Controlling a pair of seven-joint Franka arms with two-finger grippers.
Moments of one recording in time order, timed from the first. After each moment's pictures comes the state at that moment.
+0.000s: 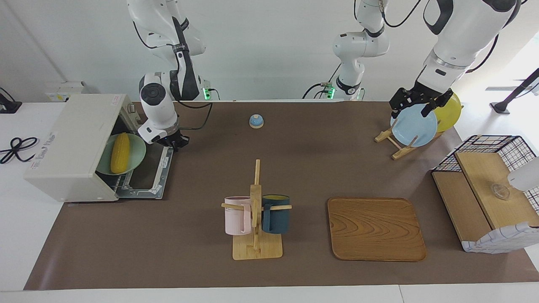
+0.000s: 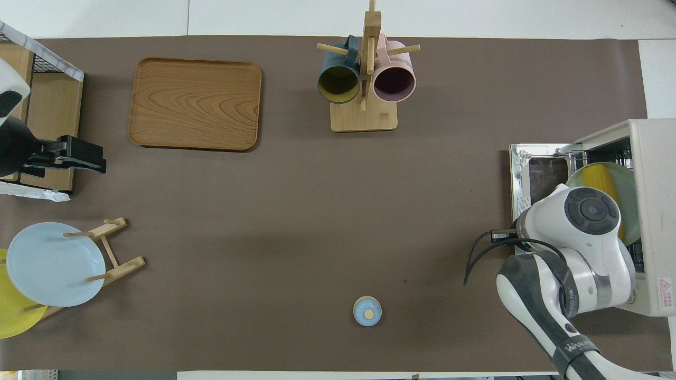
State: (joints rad) left arm -0.03 -0.02 -0.09 -1.61 -0.01 1.55 -0.11; right arm 0.05 -0.06 0.03 -2.47 -0.15 2.26 0.20
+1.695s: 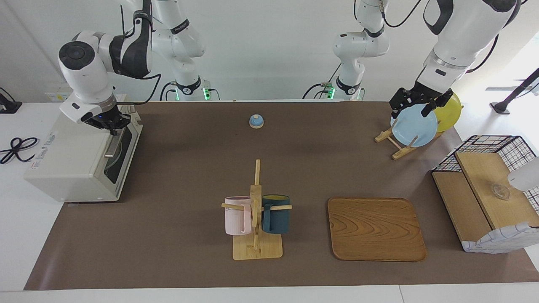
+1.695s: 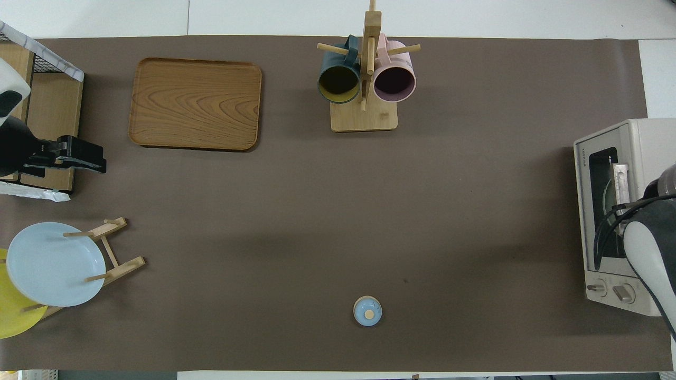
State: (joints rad) left arm -0.03 -0.02 -0.09 -1.61 -0.01 1.55 -0.11; right arm -0.16 -0.08 0.02 -2.00 -0.25 1.79 -0.20
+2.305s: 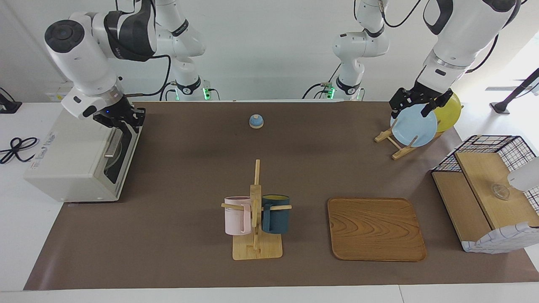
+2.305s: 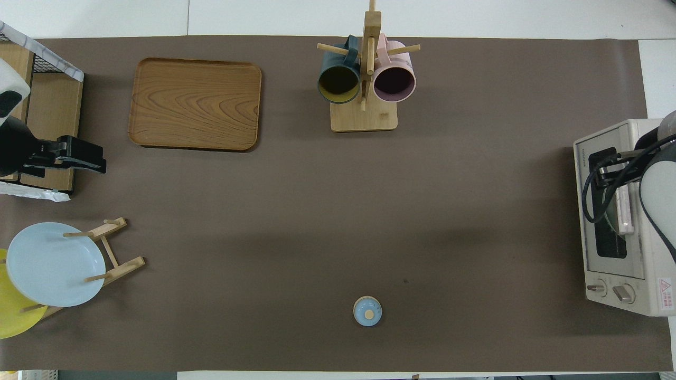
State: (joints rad) left arm -0.03 -0.02 -0.09 -1.61 -0.01 1.55 -0.11; right arm -0.05 0.02 0.04 -1.69 -0.06 1.59 -0.11
